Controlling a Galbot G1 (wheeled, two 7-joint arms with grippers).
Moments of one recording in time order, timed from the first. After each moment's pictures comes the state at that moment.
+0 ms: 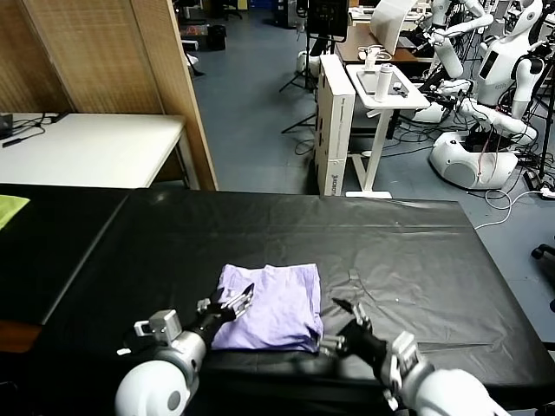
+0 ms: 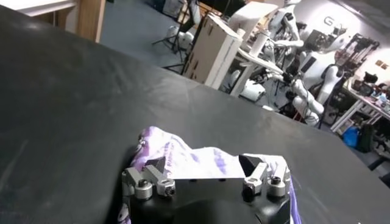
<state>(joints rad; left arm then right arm) 1.44 -1.49 -0.46 -2.19 -0.50 0.69 -0.09 -1.30 0.86 0.21 2.15 0.58 -0.47 0.03</state>
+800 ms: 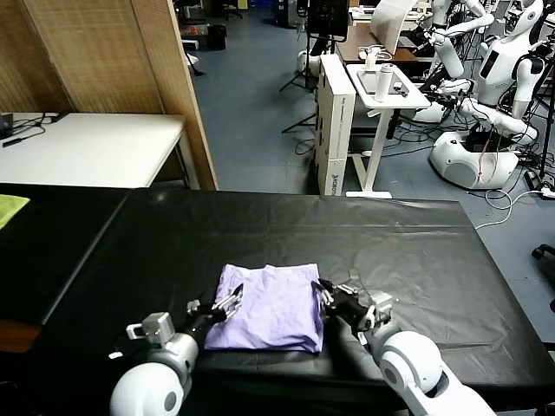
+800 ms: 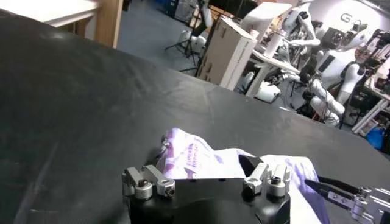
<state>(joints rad) 1.46 -1.49 -0.49 -2.18 -0.46 0.65 -0.09 -1.19 1.04 0.20 1.96 0.60 -0.48 0.06</state>
